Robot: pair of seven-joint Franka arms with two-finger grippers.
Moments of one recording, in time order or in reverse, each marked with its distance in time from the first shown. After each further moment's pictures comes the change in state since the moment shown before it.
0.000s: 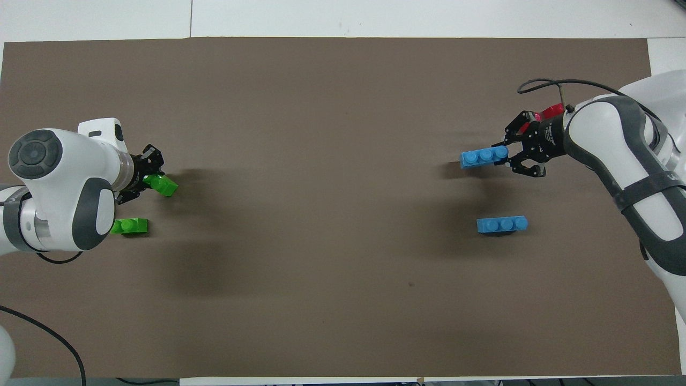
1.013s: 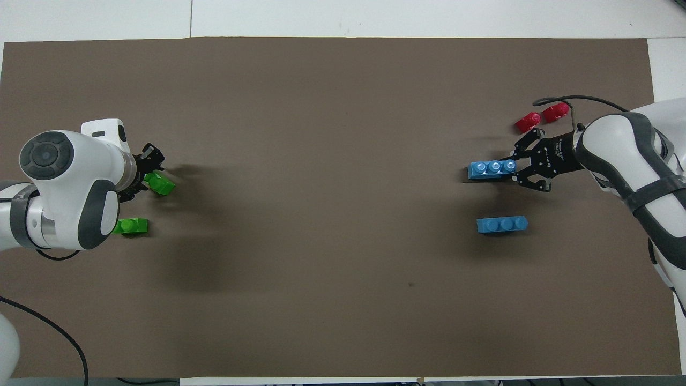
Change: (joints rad) left arm 0.002 0.021 0.004 0.008 0.070 0.032 -0.046; right arm -0.070 -0.004 0.000 -0.099 0.047 0.029 -0.016
